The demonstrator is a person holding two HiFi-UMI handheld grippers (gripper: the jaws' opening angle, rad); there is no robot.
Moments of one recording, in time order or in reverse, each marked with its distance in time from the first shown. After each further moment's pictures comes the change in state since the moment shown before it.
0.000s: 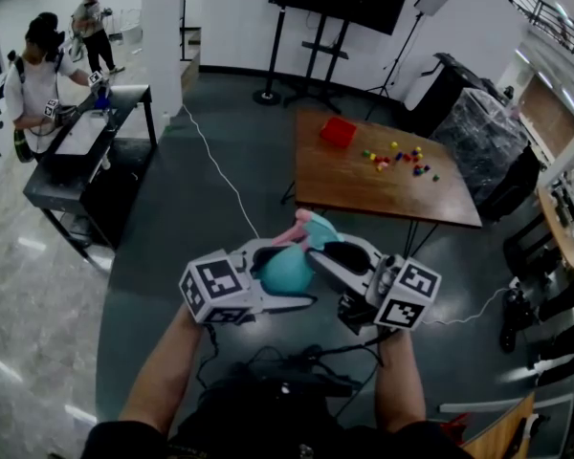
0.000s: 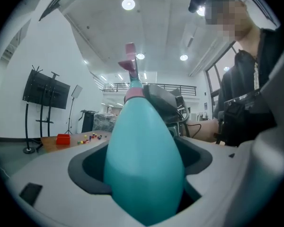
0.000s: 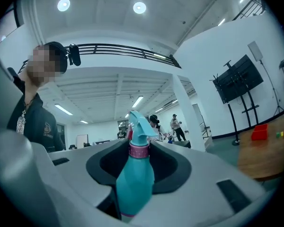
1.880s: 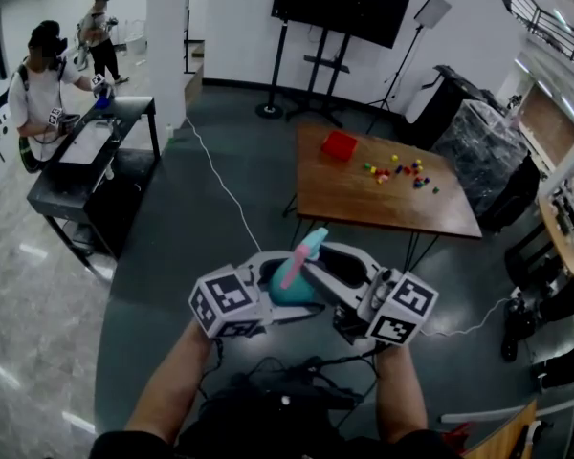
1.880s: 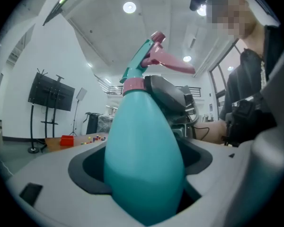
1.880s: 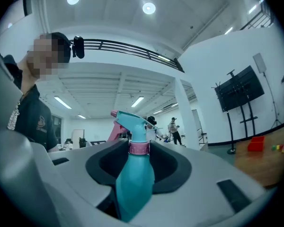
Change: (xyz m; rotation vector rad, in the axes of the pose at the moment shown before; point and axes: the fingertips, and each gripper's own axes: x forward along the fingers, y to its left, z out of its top) left arm 0.013 -0.007 0.003 -0.003 -0.030 0.058; right arm 0.000 0.014 0.002 -0.094 -0.004 -0.023
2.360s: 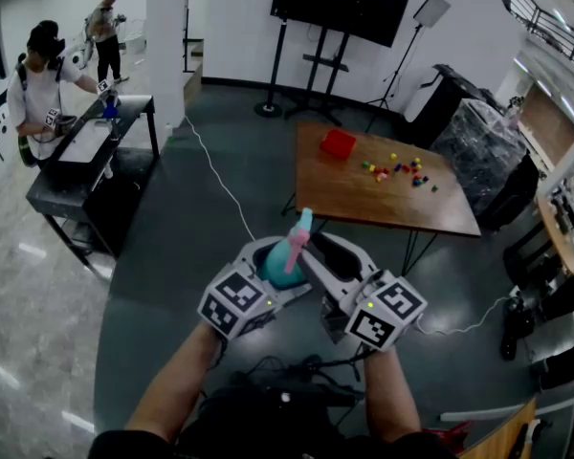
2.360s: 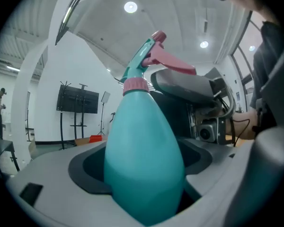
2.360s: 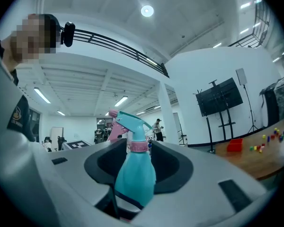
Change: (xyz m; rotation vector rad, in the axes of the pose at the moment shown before) left arm -0.006 0.046 -0.008 0.007 0.041 0.327; right arm 0.007 -0.021 -0.004 -0.012 -0.019 -0.250
